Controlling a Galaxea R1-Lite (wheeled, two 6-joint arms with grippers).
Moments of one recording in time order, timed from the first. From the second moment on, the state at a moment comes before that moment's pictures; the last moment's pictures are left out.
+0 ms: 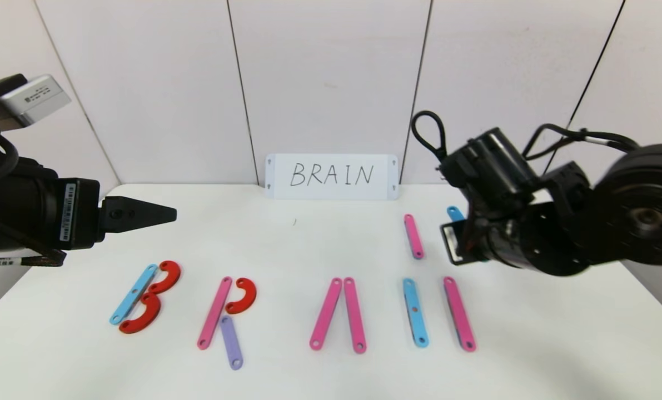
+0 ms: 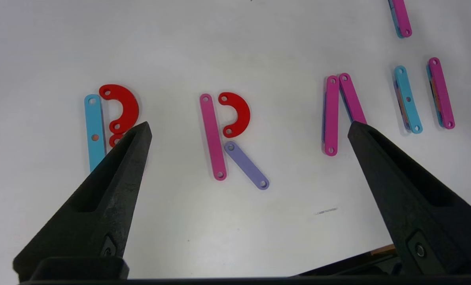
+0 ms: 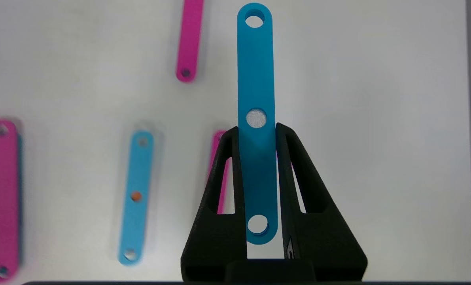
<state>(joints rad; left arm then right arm) -0.34 1.25 -1.21 0.51 0.00 -0.19 0.65 1.75 -1.25 0.40 -0.63 0.29</state>
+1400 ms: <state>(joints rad) -0.34 1.25 -1.21 0.51 0.00 -0.18 0.63 1.33 -0.34 -0.28 -0.30 0.16</state>
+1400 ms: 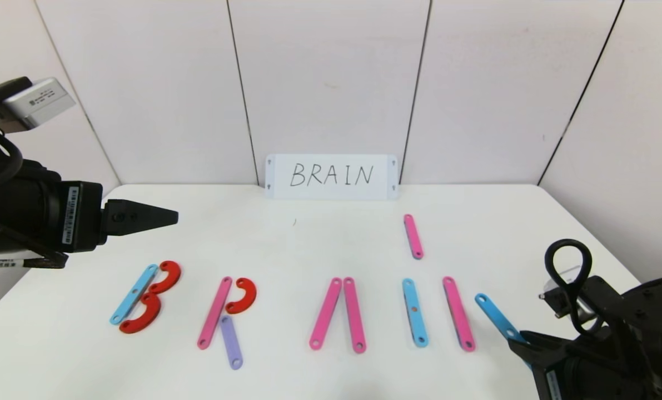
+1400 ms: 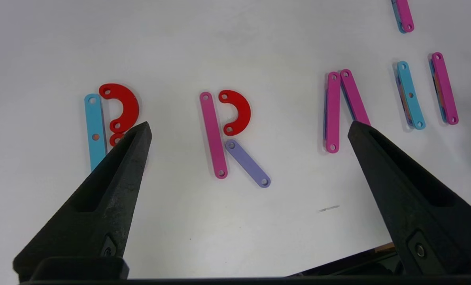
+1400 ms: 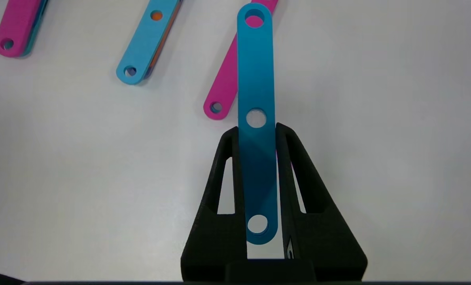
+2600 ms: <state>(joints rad) -0.34 1.25 -1.20 0.51 0.00 -0.18 0.46 1.54 -0.33 -0.47 -0.22 0.11</state>
